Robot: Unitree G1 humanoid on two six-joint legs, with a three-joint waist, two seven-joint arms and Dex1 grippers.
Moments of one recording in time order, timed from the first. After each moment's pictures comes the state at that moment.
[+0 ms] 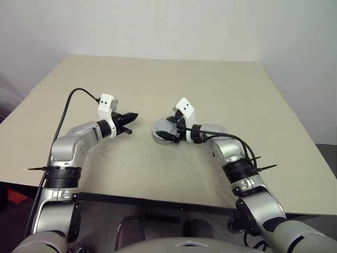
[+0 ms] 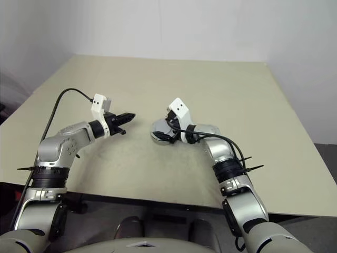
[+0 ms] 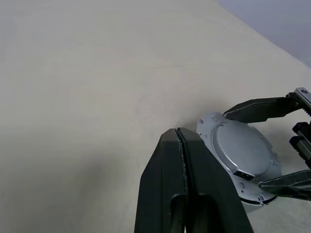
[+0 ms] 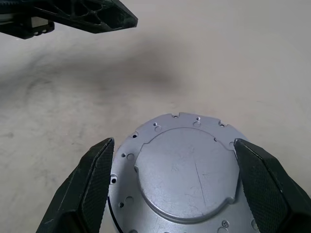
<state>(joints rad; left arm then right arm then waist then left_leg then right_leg) -0.49 0.43 0.11 0.09 -0.50 0.76 -0.63 -0.62 -0.18 0.20 0.39 0.11 0.35 0.80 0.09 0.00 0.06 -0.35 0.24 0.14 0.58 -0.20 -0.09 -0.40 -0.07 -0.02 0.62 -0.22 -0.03</state>
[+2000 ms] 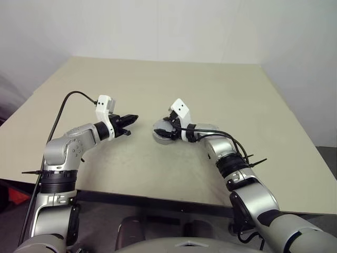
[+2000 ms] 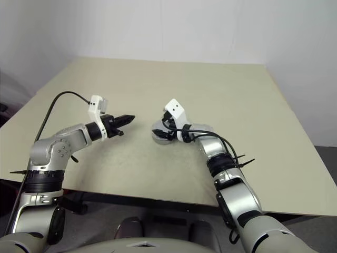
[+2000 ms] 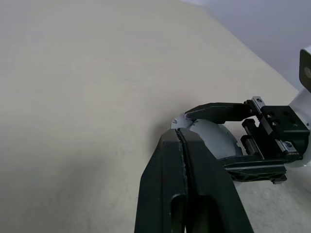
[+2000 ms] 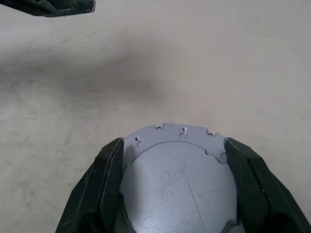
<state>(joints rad) -0.46 0.44 0.17 -0.01 -0.61 0.91 -0.59 -0.70 -0.15 0.22 0.65 0.07 0.17 0.78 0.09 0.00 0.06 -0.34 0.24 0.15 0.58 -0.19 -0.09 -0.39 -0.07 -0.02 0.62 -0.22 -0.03</state>
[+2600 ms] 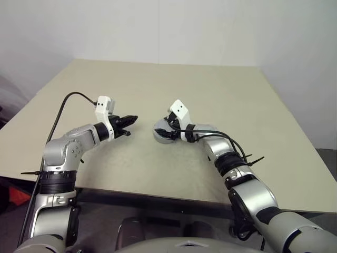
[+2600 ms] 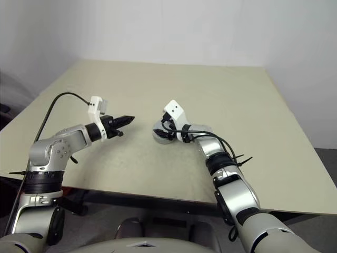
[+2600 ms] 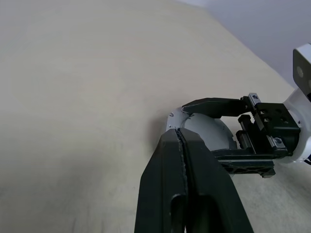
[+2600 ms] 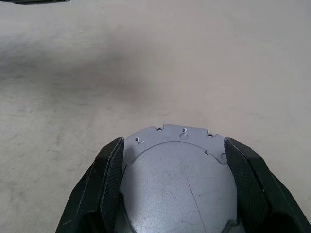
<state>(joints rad) -0.45 0.44 0.17 -0.01 -0.61 0.92 -0.58 -0.74 -0.14 0.23 0.75 0.05 0.08 0.74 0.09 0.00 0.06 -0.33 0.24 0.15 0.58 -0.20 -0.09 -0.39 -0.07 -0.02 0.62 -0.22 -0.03</state>
